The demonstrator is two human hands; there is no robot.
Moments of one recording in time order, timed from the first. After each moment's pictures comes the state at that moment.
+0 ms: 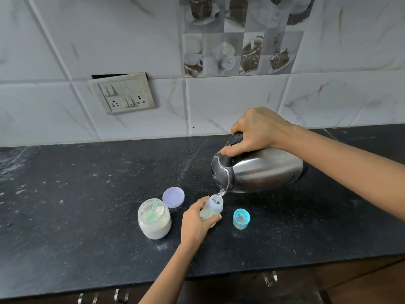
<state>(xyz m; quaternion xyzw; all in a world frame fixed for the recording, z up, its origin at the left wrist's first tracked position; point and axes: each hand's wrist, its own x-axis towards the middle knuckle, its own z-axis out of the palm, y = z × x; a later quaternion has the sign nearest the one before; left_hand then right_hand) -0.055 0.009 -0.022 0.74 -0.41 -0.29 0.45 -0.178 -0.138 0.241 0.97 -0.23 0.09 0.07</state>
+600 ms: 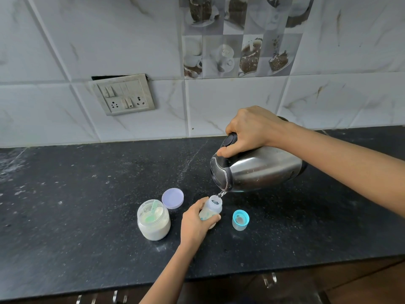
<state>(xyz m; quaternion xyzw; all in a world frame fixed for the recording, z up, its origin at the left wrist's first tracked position) -0.057 0.008 -0.020 0.74 -0.40 -0.29 0.46 -0.168 -0.132 0.249 0.97 -0.21 0.06 0.09</state>
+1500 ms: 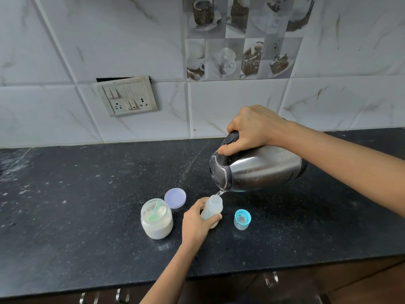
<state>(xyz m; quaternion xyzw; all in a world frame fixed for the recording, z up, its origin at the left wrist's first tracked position) -0.057 0.014 -0.013 0.75 -0.39 -0.29 0.45 -0.168 -0.124 0.254 0.97 -0.21 0.08 0.08</state>
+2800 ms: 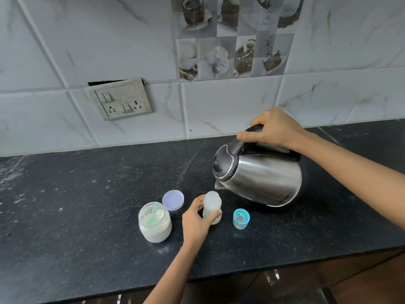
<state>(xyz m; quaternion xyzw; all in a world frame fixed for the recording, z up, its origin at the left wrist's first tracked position) -0.061 0.009 -0.013 0.72 -0.37 -0.28 0.52 -0.217 -0.166 0.222 0.91 -0.34 0.21 -0.09</state>
